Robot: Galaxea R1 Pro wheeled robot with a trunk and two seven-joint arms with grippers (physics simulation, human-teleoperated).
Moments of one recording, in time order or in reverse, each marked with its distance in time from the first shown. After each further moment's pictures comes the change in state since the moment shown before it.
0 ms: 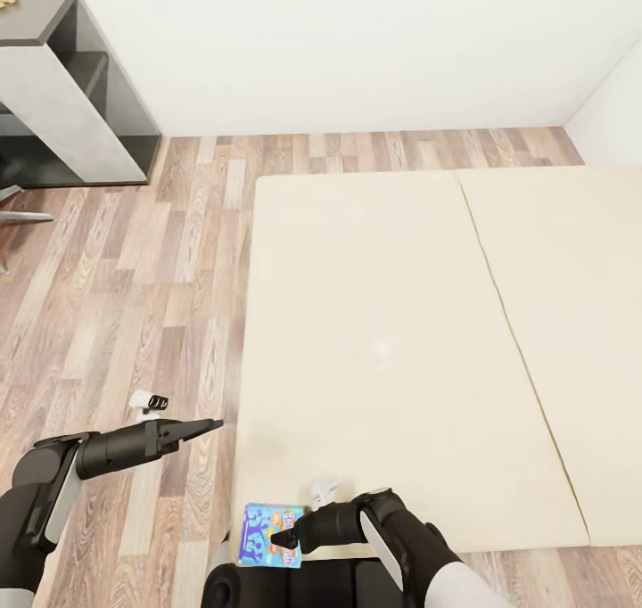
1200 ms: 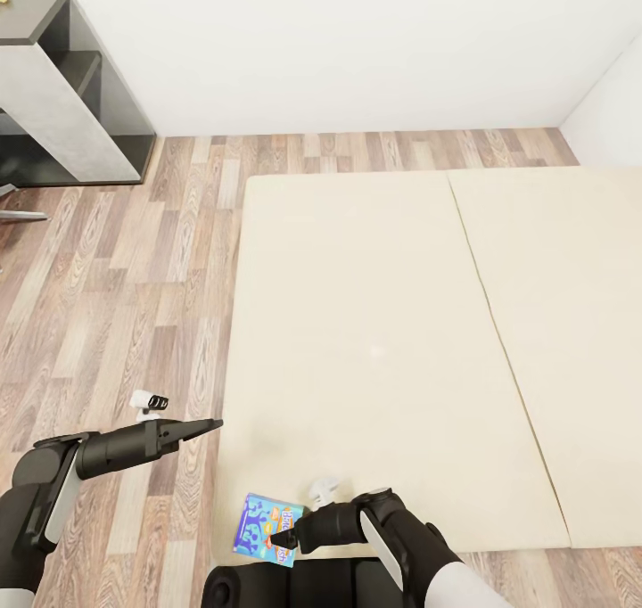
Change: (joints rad) left arm 0.000 0.000 0.000 -0.001 0.000 0.000 0.000; right arm 0.000 0.000 0.000 0.000 0.000 0.001 0.001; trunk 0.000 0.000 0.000
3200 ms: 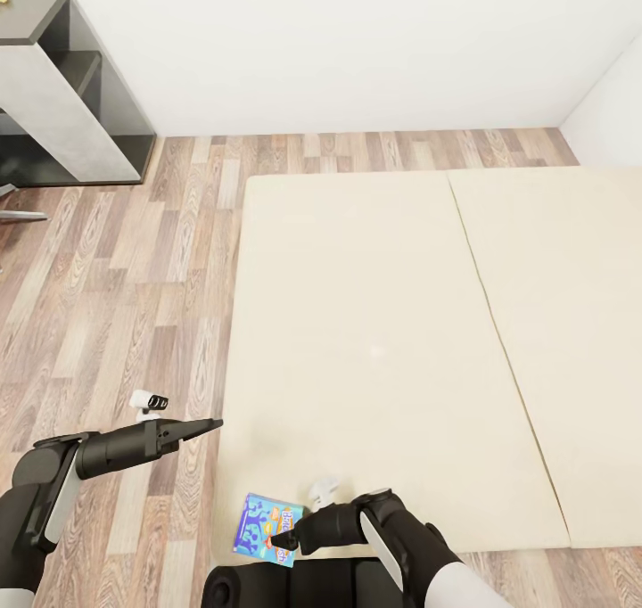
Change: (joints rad) left arm 0.000 0.000 0.000 0.000 0.002 0.000 0.000; right arm 0.000 0.000 0.001 0.005 0.004 0.000 -0.001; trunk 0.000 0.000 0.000
